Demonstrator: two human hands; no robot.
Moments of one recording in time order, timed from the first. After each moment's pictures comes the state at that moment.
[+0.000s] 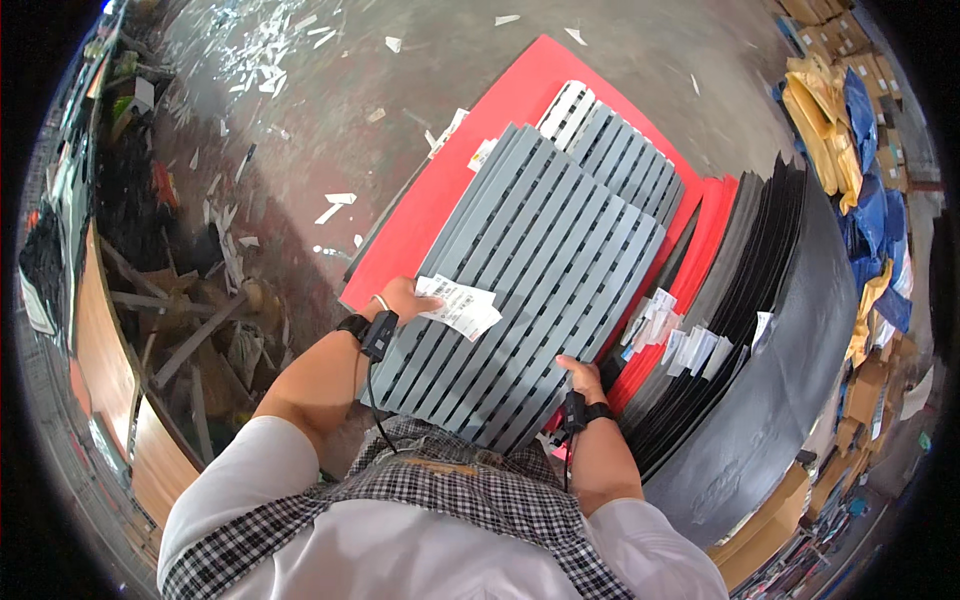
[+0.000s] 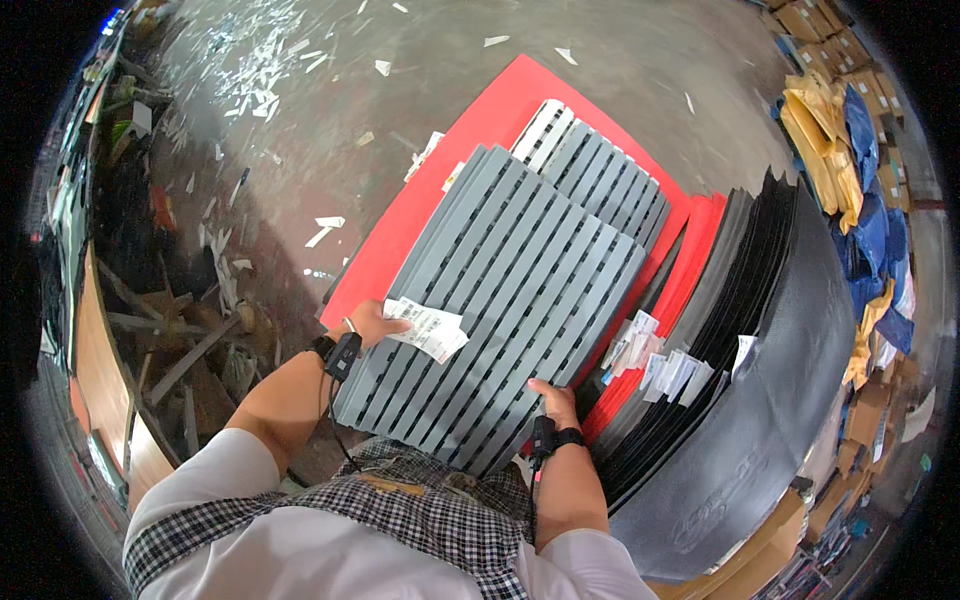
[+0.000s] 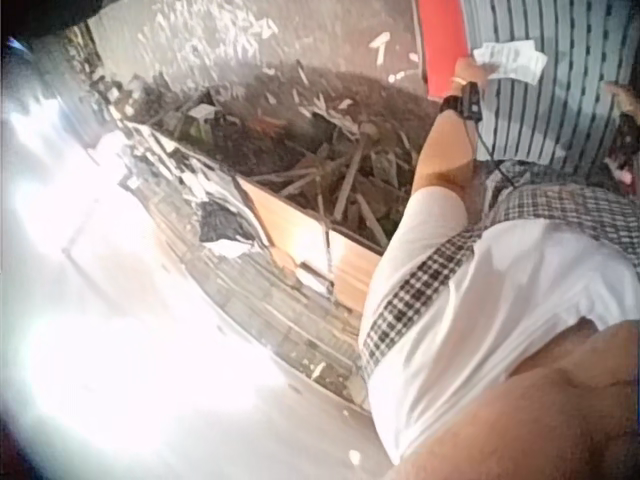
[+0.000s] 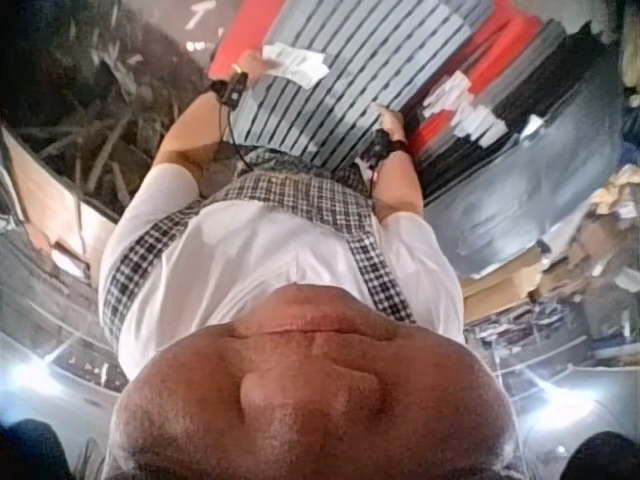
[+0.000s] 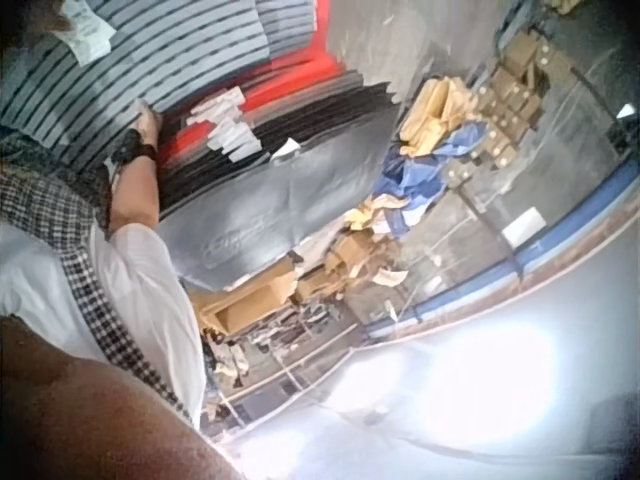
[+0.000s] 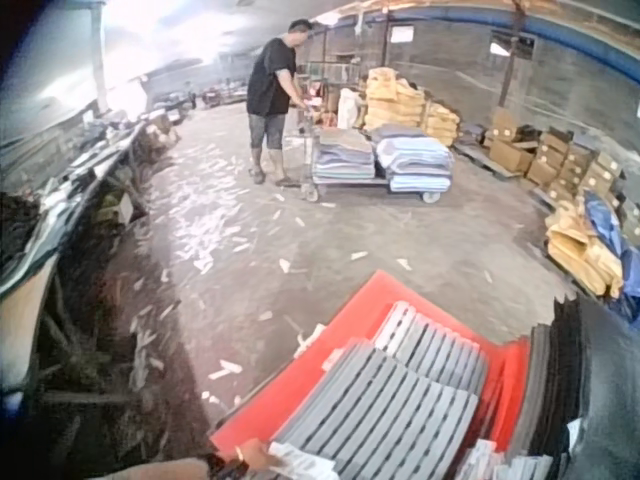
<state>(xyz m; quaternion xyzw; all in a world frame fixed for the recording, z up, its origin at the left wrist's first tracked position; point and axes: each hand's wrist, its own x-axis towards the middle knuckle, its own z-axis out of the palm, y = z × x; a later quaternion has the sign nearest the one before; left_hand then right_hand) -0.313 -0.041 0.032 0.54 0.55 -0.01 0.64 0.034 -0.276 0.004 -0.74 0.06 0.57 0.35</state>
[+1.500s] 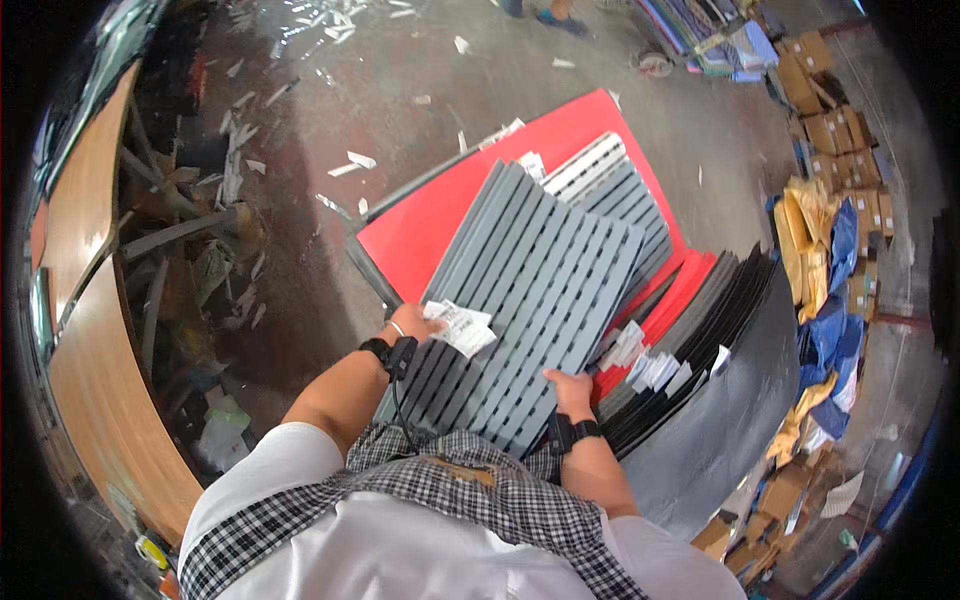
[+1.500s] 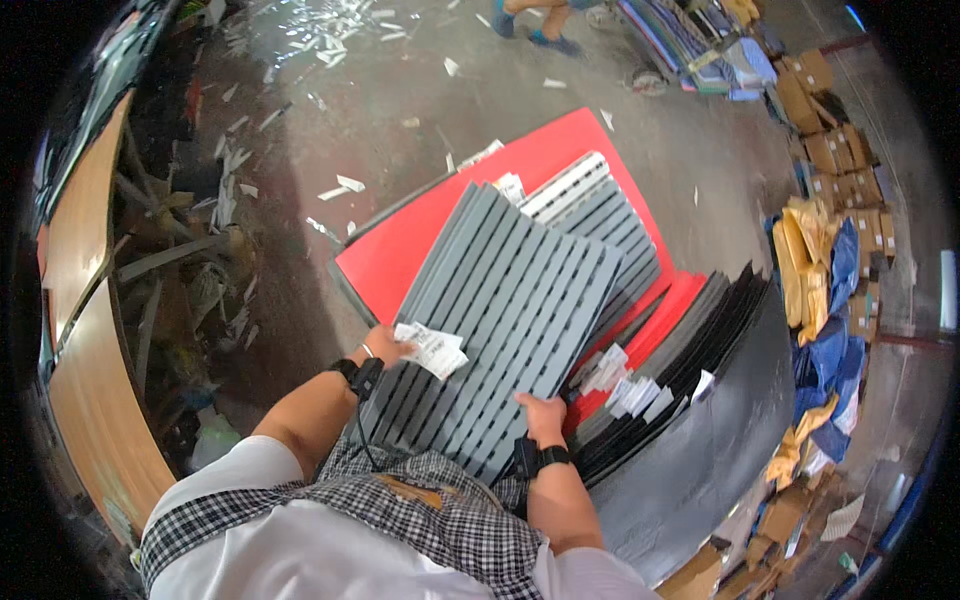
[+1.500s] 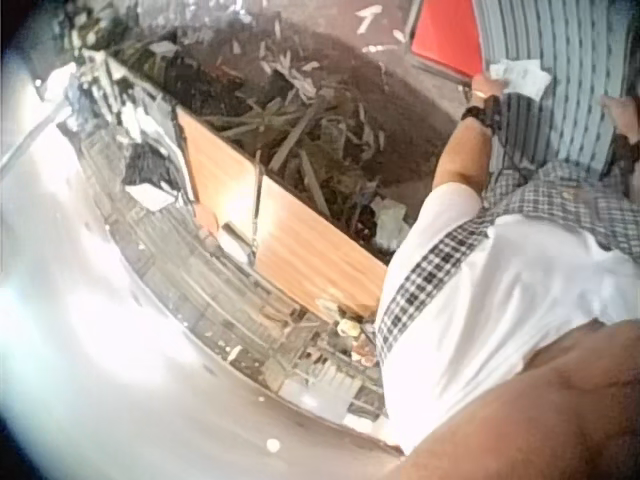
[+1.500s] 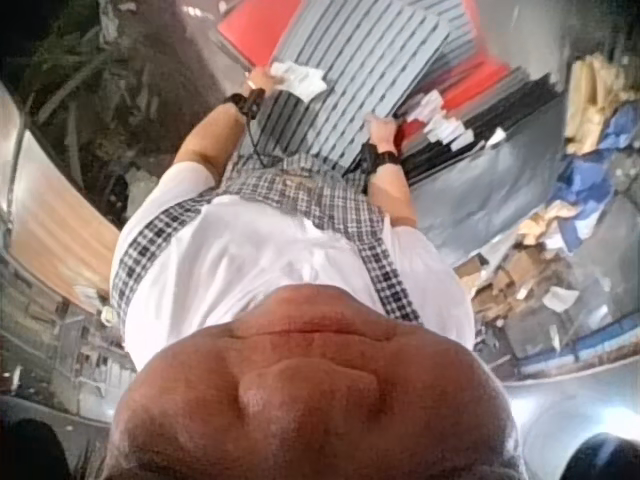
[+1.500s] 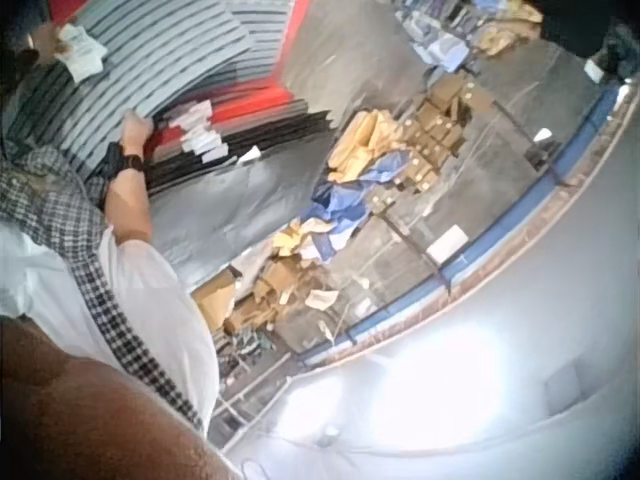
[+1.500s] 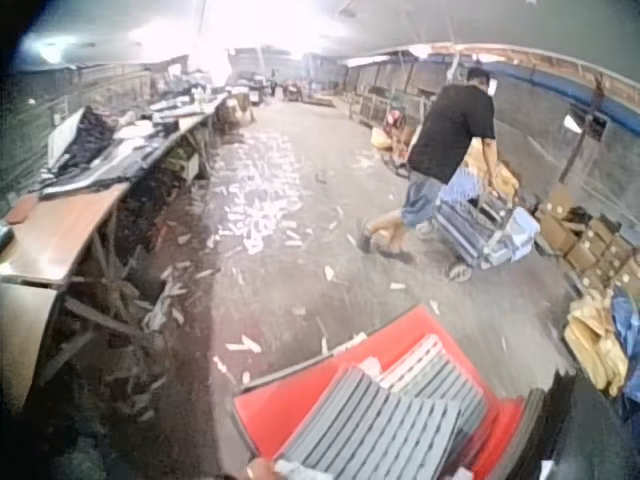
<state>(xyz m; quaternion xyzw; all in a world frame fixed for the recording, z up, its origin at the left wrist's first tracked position) -0.323 -0.194 0.036 0.50 0.63 0.08 0.59 0.018 -0.281 0.094 -0.83 -0.22 0.44 0.27</state>
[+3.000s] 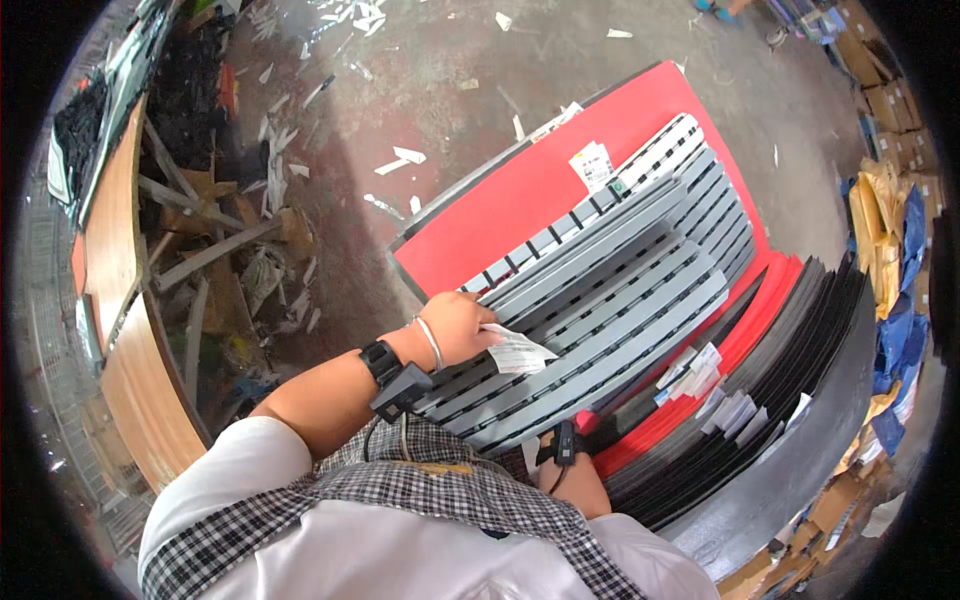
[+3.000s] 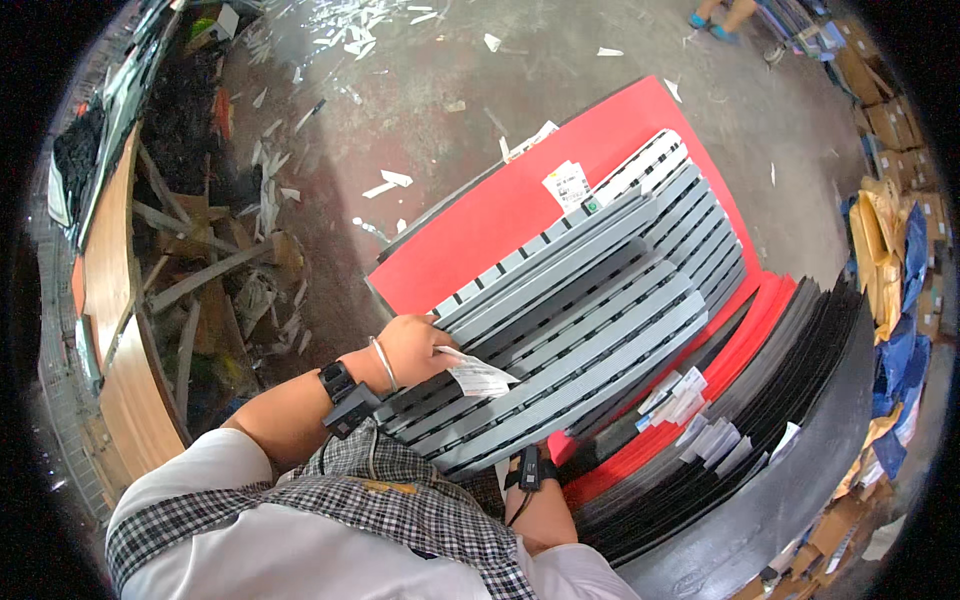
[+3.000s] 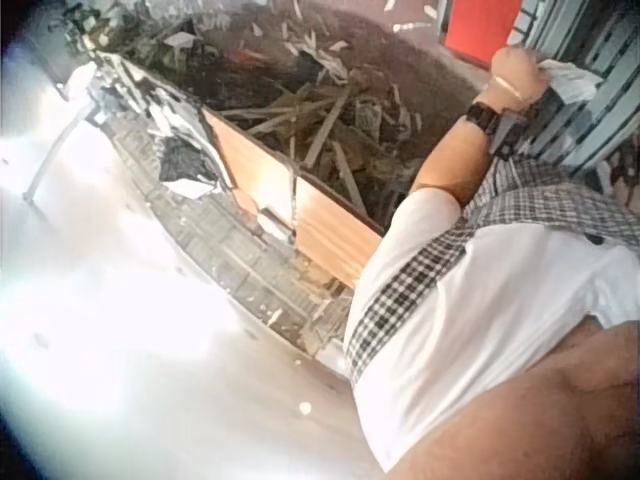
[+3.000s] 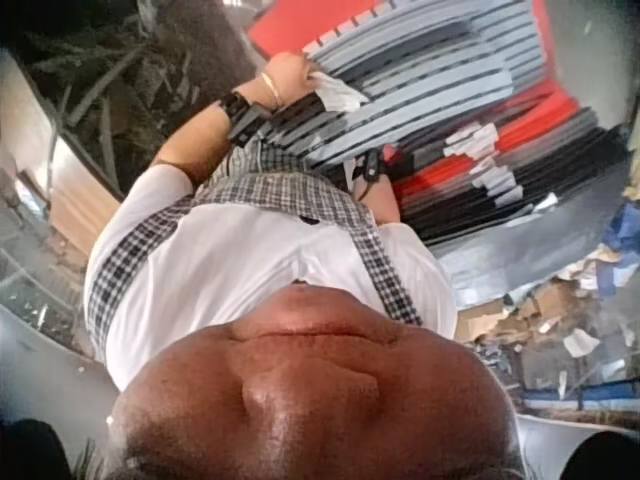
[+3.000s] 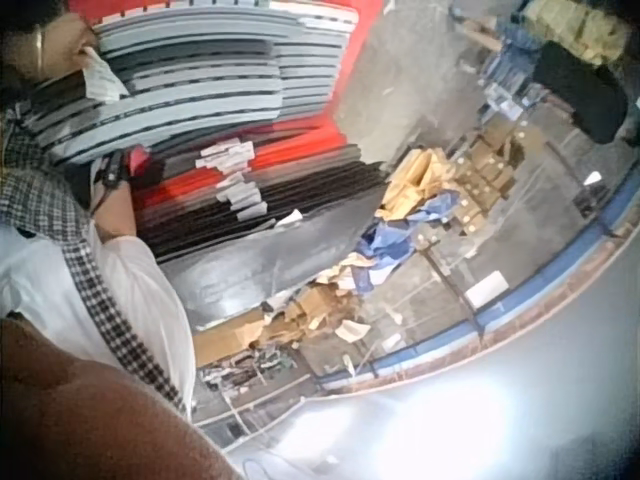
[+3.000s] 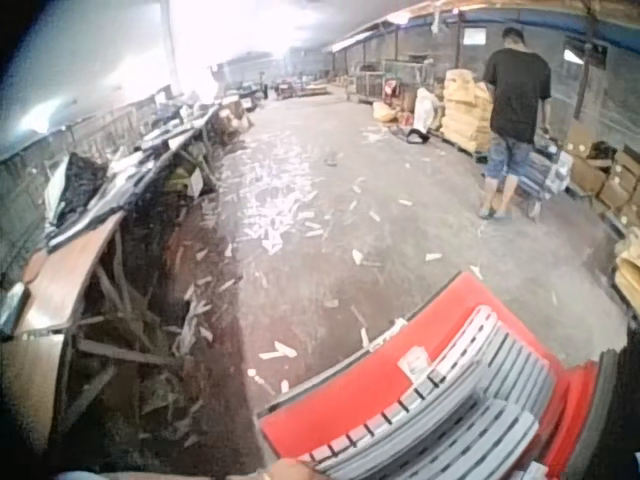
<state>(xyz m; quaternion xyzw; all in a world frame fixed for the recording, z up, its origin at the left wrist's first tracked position) -0.324 -0.103 0.122 0.79 0.48 0.03 0.39 -0.036 -0.371 -0.073 -0.58 0.20 0.63 0.48</state>
